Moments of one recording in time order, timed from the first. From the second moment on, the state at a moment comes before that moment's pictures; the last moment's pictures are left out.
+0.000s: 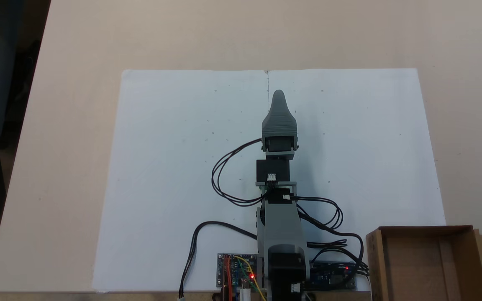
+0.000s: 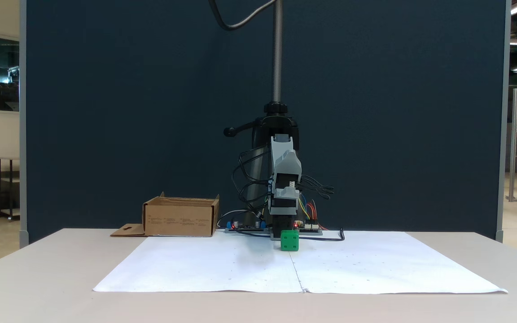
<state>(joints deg) -0.2 129.2 175.3 -84.5 -3.3</state>
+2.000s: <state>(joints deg) 0.8 129.2 162.4 -47.0 -2.1</state>
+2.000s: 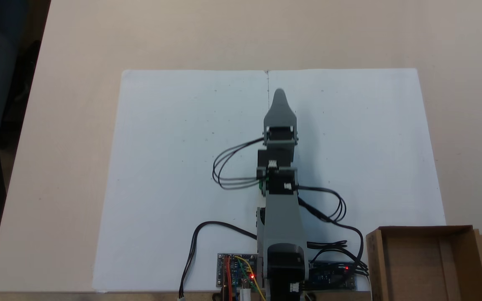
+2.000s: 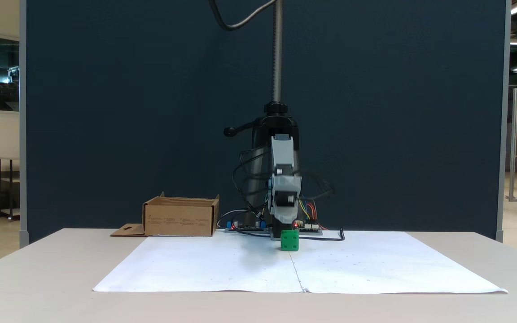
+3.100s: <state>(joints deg) 3.9 129.2 123.3 47.8 4.1</state>
